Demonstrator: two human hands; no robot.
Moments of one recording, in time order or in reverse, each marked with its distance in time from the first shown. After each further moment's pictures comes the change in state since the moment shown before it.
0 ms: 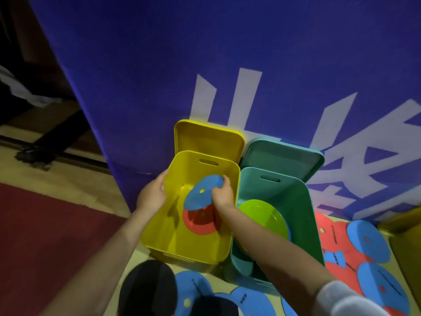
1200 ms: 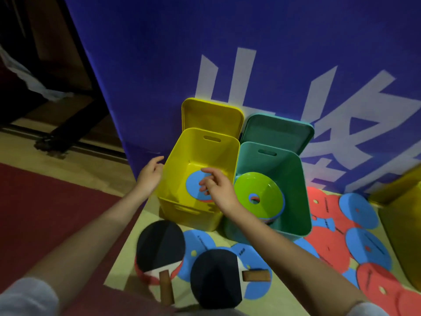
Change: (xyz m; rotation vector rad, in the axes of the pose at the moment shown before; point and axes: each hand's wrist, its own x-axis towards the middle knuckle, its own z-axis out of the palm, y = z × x) left_hand -0.073 -0.015 -0.036 -0.450 -0.024 -0.122; right_hand -0.146 0.003 -0.025 0.107 -0.271 -0.335
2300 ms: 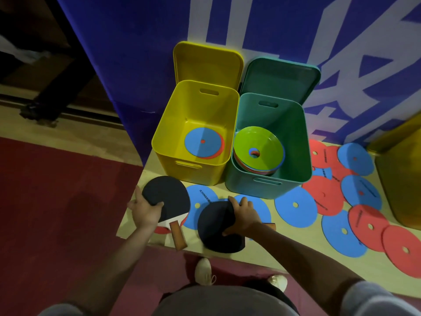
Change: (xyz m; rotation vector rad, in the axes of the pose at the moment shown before) left_hand -0.159 -0.130 0.035 0.291 0.183 -0.415; right_hand -0.130 0.165 -0.034 -1.119 -0.401 0.411
